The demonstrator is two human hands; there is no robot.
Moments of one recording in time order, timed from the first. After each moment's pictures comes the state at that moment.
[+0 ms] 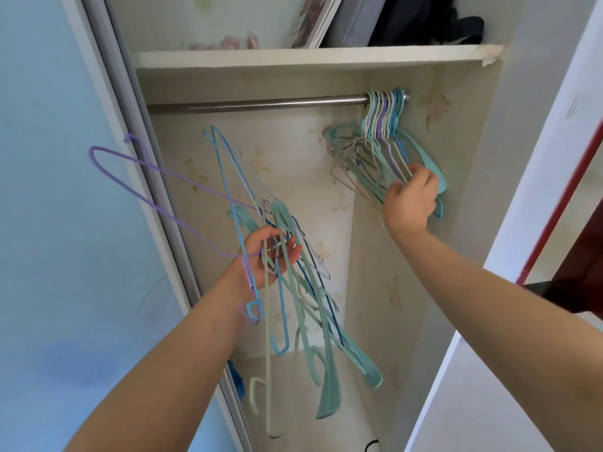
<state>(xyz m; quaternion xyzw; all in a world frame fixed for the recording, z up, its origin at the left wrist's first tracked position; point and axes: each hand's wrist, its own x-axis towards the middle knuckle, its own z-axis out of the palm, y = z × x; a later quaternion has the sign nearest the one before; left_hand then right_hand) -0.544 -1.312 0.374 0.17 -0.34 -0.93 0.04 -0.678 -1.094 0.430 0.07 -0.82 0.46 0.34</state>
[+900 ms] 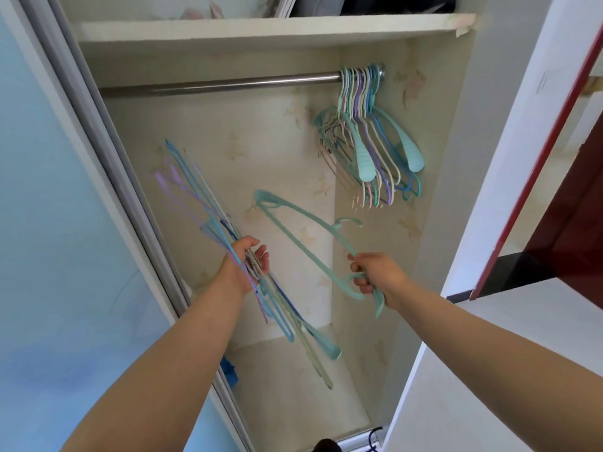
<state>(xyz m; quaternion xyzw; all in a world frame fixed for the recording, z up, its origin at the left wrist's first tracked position) -0.553 -1.311 0.333 0.32 -0.36 -0.87 0.10 -0.610 -1.061 0.329 0.03 -0.69 0.69 -0.23</state>
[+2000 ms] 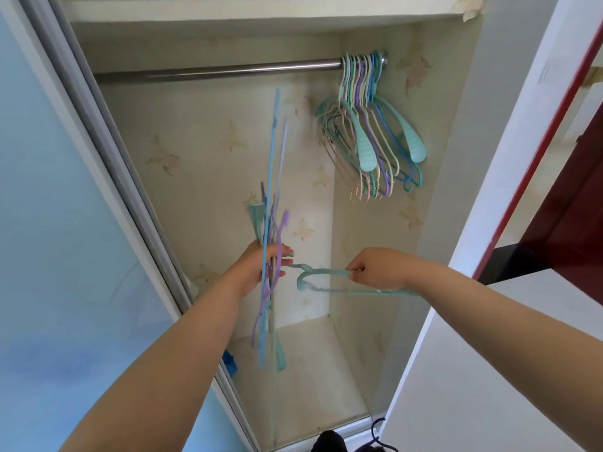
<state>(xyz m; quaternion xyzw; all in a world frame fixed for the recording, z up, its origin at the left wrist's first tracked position) -0.543 -1.292 0.320 0.16 -0.67 -0.73 0.03 -0.591 -1.049 0.373 0.33 -0.93 0.07 -0.17</state>
